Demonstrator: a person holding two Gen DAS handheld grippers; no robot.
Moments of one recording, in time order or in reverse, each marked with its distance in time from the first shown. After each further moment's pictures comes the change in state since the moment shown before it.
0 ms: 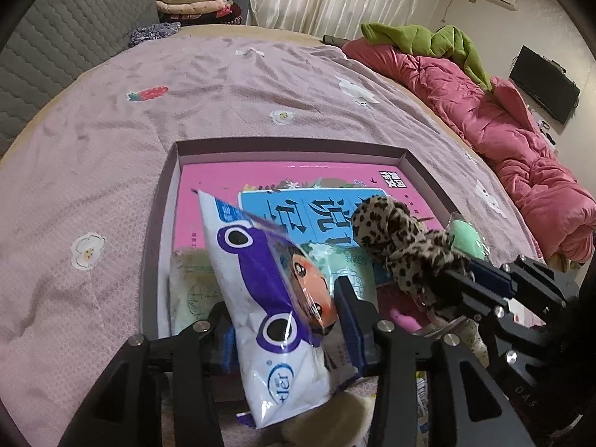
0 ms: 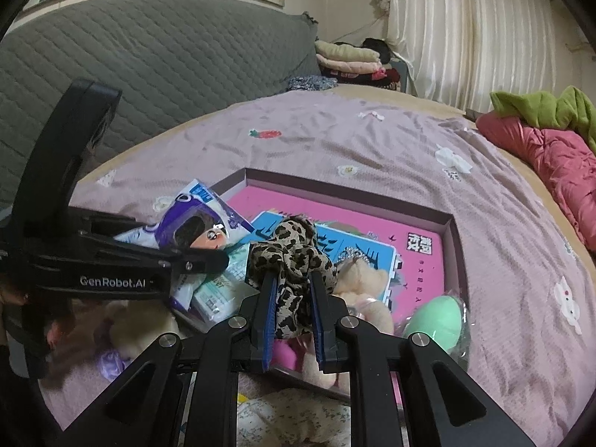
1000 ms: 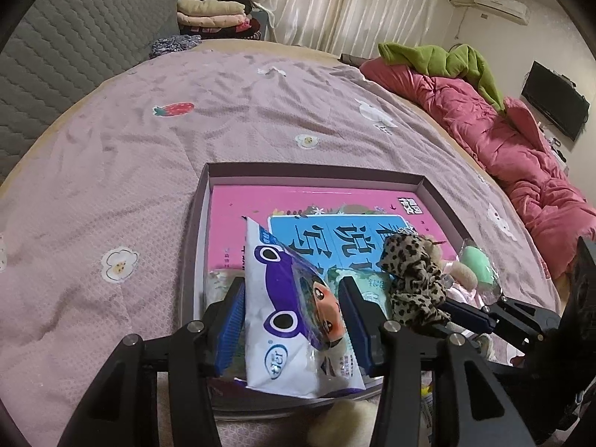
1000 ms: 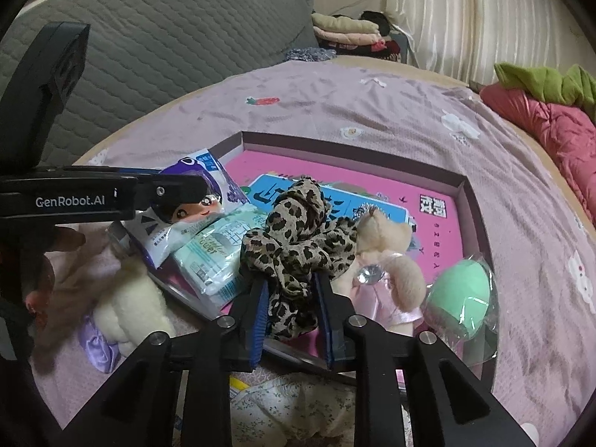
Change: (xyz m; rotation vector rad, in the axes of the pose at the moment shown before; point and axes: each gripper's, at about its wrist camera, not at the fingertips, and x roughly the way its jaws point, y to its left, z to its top) left arm -0.016 0.016 0.007 -0.039 -0.067 0.051; right arm 0.025 -0.005 -0.014 0.048 0.104 0.018
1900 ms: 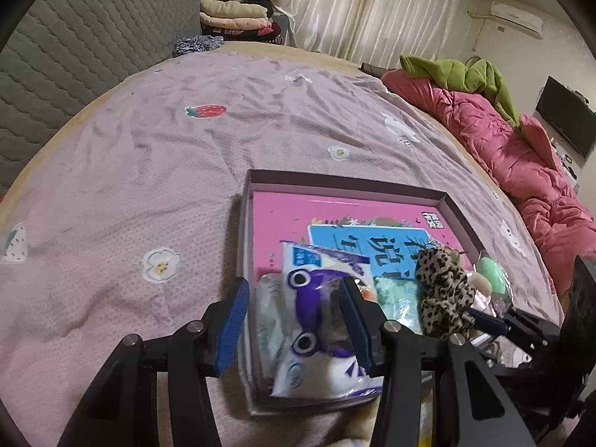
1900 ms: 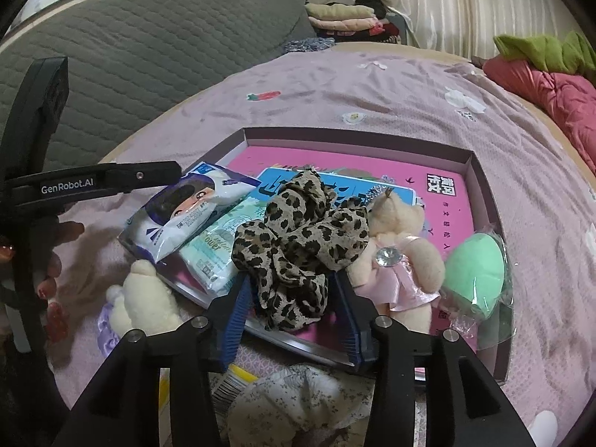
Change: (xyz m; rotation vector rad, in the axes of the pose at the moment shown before) left arm -0.016 0.030 0.001 -0.053 -0.019 0.040; right arm -0.003 -0.007 -0.003 0.065 0.028 0.067
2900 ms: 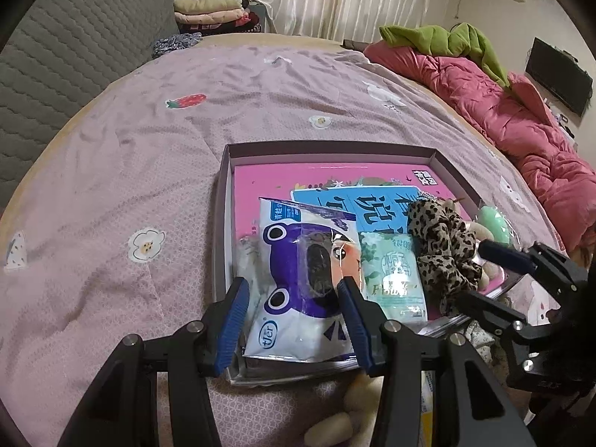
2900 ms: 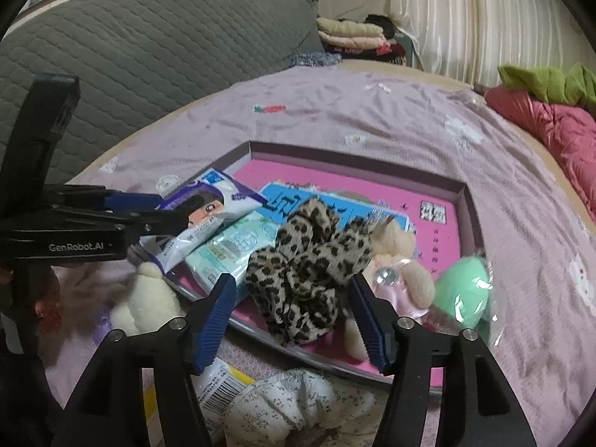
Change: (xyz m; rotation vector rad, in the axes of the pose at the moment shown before) left arm 0.005 -0.022 -0.020 0.110 0.061 0.019; right arm -0.016 0.011 0.006 -0.090 -0.071 -0.053
